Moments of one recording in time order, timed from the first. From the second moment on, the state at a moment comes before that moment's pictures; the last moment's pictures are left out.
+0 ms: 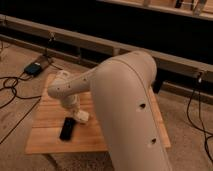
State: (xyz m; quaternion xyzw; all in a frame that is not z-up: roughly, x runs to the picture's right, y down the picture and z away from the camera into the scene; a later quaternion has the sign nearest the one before) arm -0.180 0.134 0.824 -0.20 0.20 0.64 0.71
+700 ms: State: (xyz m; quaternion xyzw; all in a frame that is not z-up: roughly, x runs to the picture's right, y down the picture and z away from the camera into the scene) arm -0.167 0.192 0.786 -0.23 0.23 0.62 0.71
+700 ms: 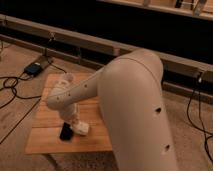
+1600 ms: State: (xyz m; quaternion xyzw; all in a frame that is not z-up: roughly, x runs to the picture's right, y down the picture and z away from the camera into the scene) arm -0.068 0.198 0.814 -0.21 0.28 0.68 0.65
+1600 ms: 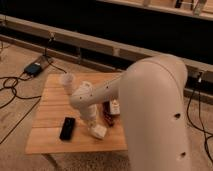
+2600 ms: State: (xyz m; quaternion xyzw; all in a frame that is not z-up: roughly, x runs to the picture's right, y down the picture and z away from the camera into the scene) arm -0.169 0.160 0.860 -0.24 0.23 0.63 0.70
